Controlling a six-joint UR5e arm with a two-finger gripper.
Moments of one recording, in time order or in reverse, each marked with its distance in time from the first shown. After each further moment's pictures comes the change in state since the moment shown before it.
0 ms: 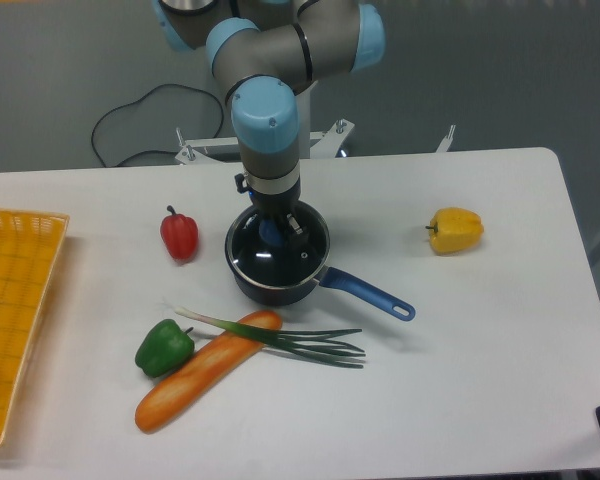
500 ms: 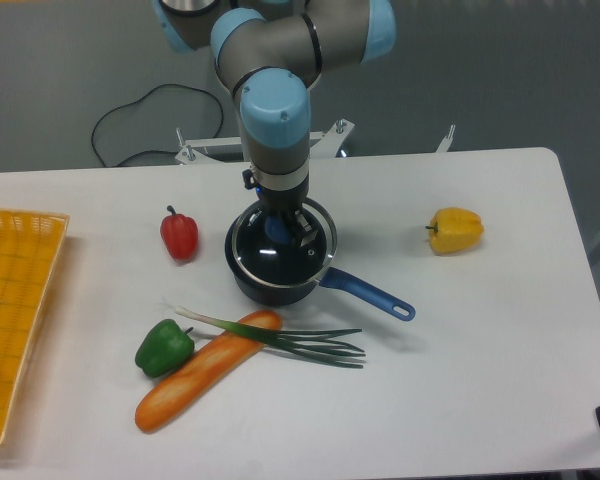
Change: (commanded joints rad) arm 0.037 0.000 0.127 -0.123 -0.005 0.012
